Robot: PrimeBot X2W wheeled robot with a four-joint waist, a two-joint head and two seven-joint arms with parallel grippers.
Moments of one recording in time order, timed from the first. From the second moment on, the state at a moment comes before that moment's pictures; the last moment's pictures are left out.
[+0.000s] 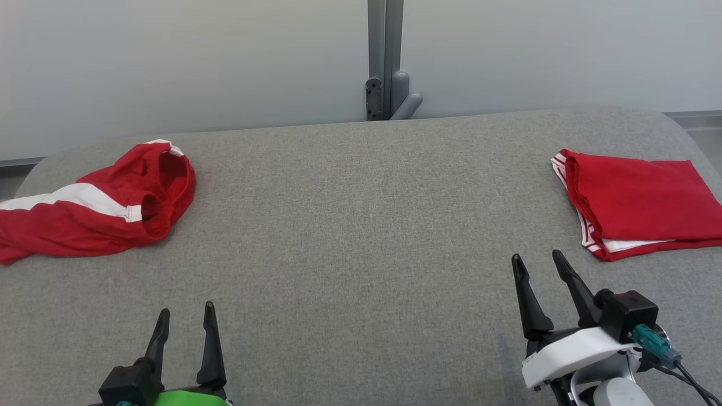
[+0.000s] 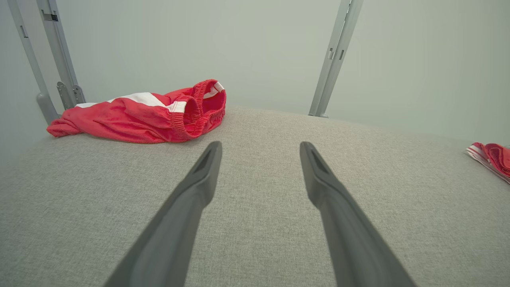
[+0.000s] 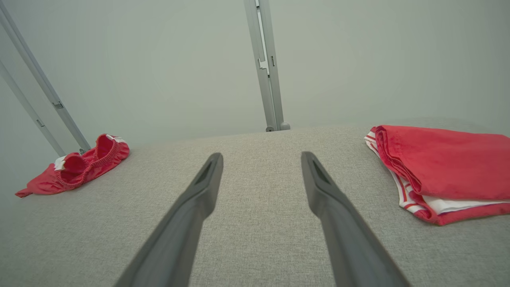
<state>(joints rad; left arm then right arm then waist) 0.08 0.06 -0.07 0.17 -0.28 -0.02 -0.26 -0.03 -0.05 0.10 0.15 0.24 0.13 -0.21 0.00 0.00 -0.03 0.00</state>
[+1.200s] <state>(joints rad) 0.05 0.05 -0.06 0.18 -0.25 -0.03 -0.26 -0.02 -0.05 0.10 0.14 0.25 0.13 -0.21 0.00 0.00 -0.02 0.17</state>
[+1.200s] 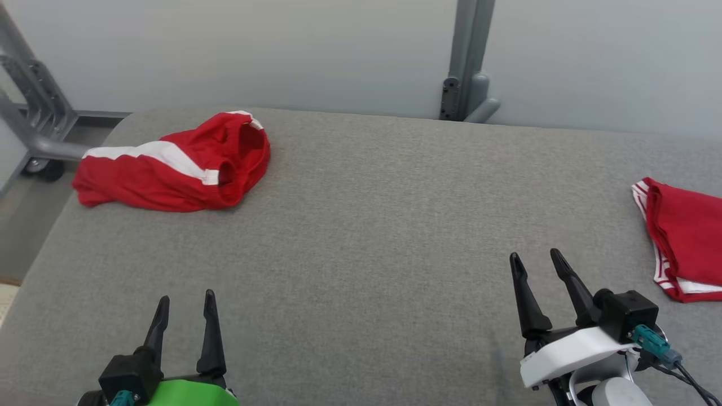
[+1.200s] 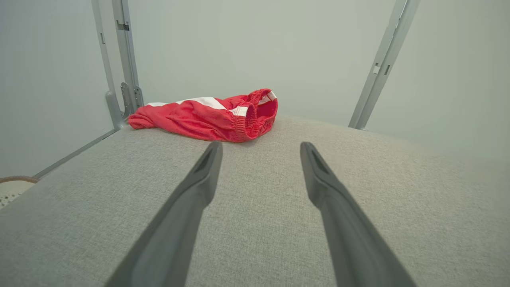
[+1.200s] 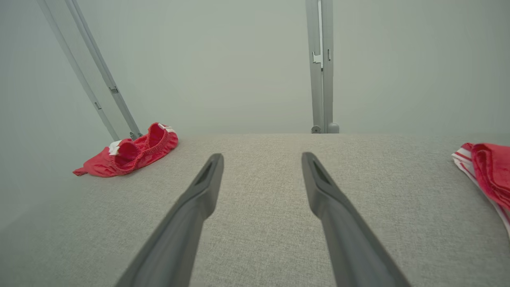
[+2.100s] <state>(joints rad) 0.08 0.06 -0.04 0.15 -0.25 -0.03 -0.26 -0.07 -0.05 0.12 0.16 0.24 0.13 -0.22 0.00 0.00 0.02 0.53</state>
